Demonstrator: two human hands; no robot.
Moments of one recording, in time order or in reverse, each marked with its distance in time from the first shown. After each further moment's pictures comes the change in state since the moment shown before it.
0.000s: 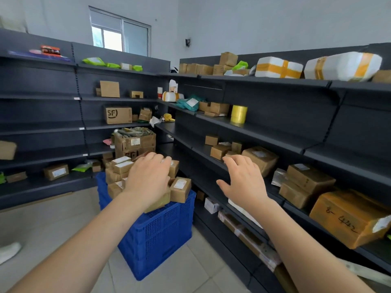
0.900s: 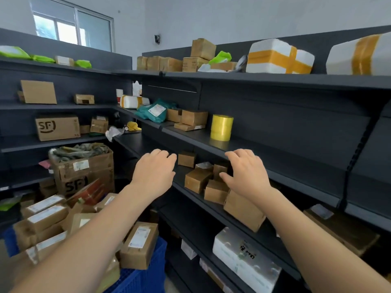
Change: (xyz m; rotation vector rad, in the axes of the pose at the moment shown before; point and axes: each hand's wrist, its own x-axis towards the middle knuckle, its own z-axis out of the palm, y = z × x) left_hand 0.423 0.049 0.235 -0.071 0.049 0.131; right_hand 0.364 0.209 0.162 -0.091 0.027 0.084
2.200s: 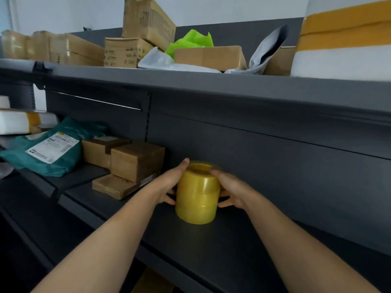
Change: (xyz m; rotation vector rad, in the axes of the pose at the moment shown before) left_hand 0.508 0.034 0.281 -1.514 -0.808 -0.392; right_hand 0.432 0.193 0.218 1.108 -0.332 0.862
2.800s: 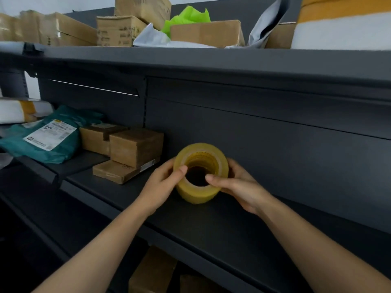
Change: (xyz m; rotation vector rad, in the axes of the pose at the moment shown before) left_hand -0.041 -0.057 0.002 -0.046 0.008 0.671; right_hand -0.047 0.039 -0.006 0.092 -0.110 -0.344
